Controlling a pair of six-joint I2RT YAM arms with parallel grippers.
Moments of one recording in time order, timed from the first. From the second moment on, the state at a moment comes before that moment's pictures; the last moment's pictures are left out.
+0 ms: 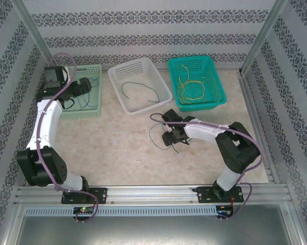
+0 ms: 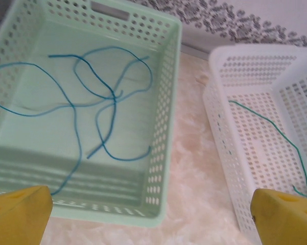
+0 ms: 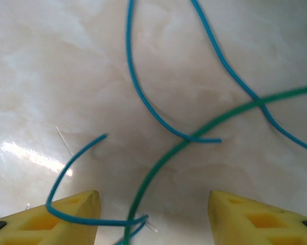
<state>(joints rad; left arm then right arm) 0.19 1.46 1.39 -0.66 0.16 -0.24 0.65 1.71 0.96 -0.53 0.06 0.23</state>
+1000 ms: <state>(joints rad) -0.08 1.34 1.14 -0.55 0.25 -0.29 0.64 1.38 0.92 -0.49 -0.15 0.21</state>
